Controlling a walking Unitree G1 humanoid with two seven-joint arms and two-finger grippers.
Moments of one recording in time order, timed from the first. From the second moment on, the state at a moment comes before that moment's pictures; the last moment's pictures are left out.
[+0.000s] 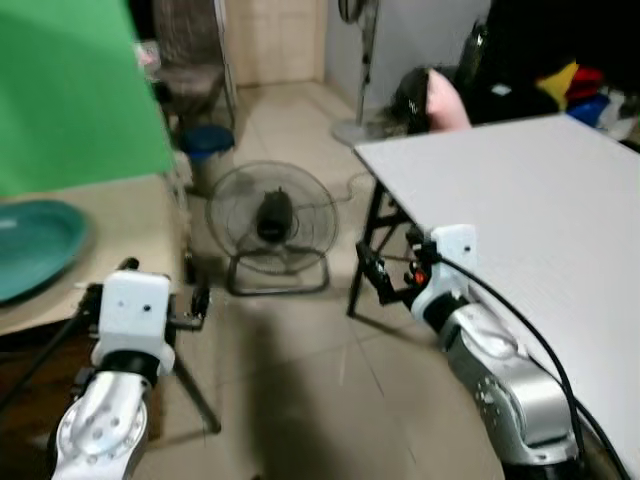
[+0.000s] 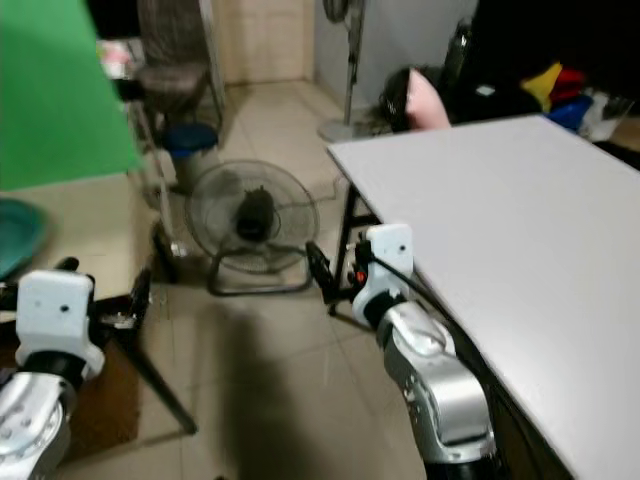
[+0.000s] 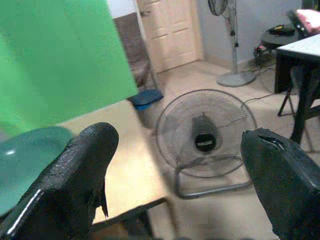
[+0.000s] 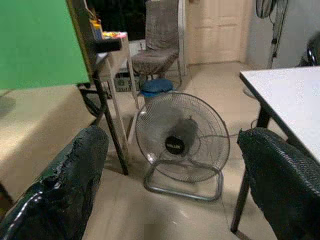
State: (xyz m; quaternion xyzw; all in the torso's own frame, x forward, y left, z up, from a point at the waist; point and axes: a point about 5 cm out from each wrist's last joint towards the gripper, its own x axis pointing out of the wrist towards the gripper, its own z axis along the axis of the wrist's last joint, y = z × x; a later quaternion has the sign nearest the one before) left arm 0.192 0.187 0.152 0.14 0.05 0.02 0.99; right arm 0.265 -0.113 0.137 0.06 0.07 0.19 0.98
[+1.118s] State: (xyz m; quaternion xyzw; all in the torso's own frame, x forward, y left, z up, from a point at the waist) left arm 0.195 0.182 0.154 0.11 0.04 0.02 0.99; right arm 0.259 -0.108 0.127 0.08 0.12 0.23 0.96
